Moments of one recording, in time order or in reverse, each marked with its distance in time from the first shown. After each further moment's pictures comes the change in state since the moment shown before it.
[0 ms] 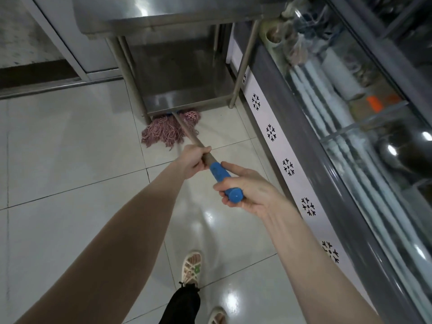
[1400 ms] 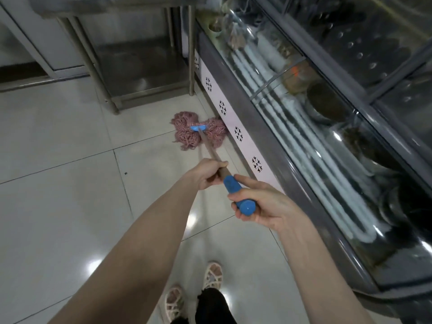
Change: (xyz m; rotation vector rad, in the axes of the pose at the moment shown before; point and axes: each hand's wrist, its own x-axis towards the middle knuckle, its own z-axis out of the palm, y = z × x) left_hand -0.235 -0.272 0.206 0.200 -0.197 -0.059; right_hand -0.273 0.233 -0.221 0.114 0.020 -0.048
